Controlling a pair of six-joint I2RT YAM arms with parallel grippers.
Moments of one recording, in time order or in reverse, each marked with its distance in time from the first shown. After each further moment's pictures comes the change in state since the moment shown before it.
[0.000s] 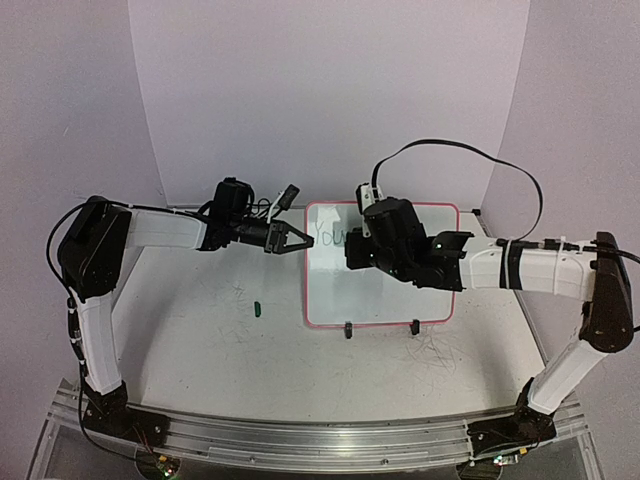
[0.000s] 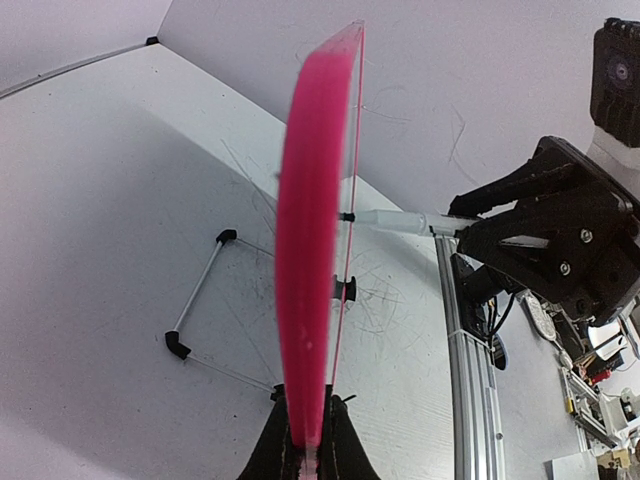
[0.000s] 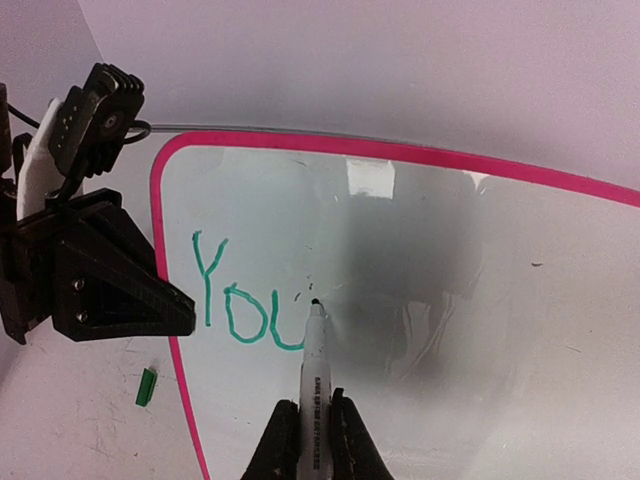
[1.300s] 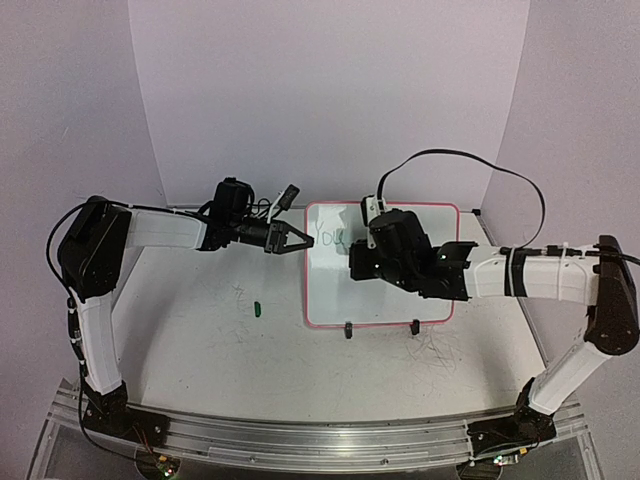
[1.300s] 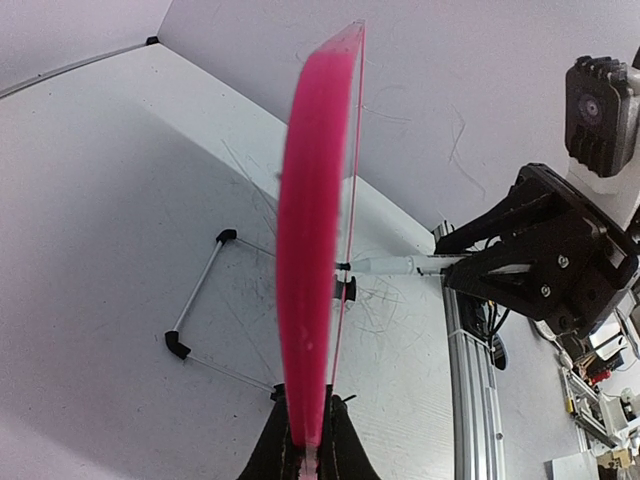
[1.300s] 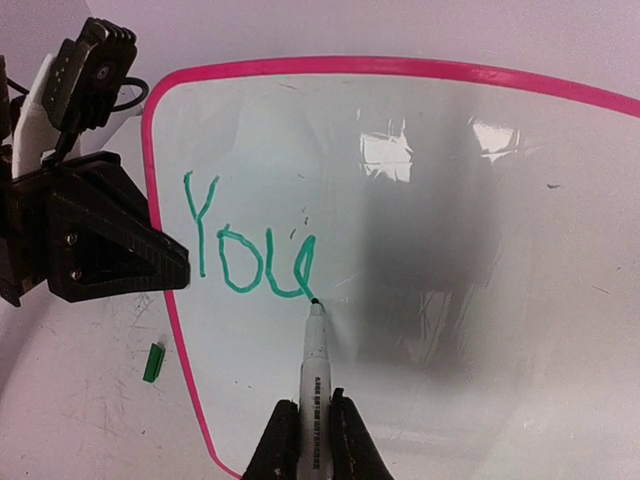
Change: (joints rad) left arm 0.000 0.000 0.000 -0.001 -0.002 0.000; right arm 0.003 -0.037 -0.091 0.030 -0.051 0.061
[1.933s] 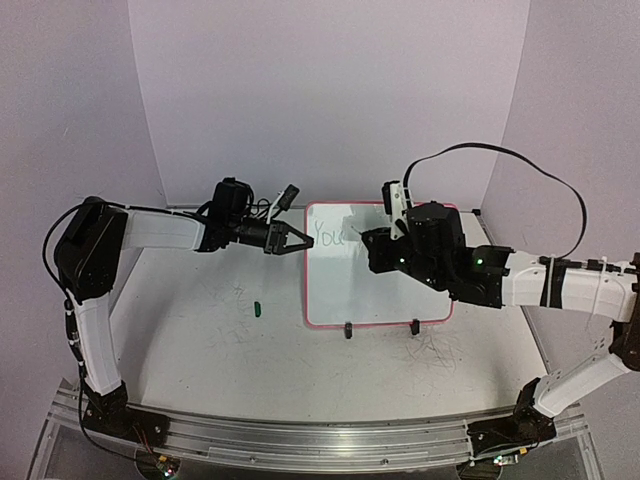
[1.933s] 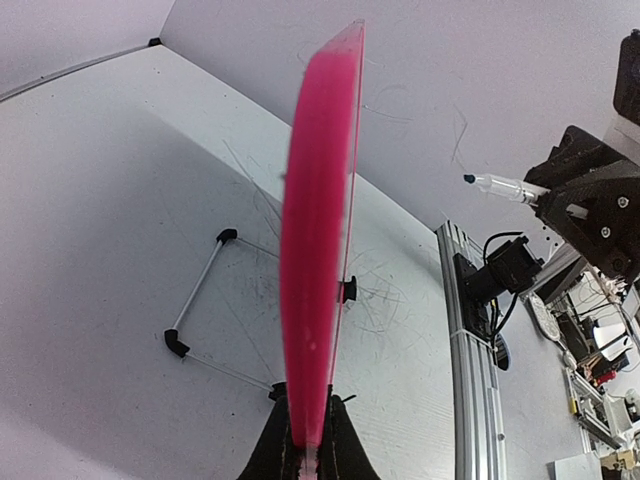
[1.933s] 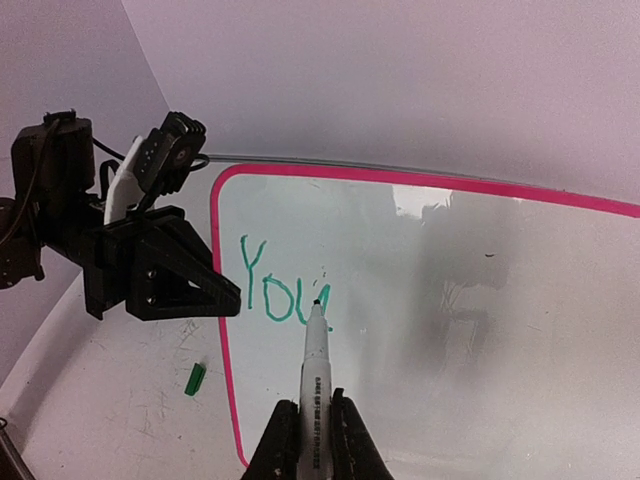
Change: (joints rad) left arm -0.006 -0.024 -0.021 0.001 -0.025 0.003; right arm -0.001 -0.195 -0.112 0.094 -0.047 -0.080
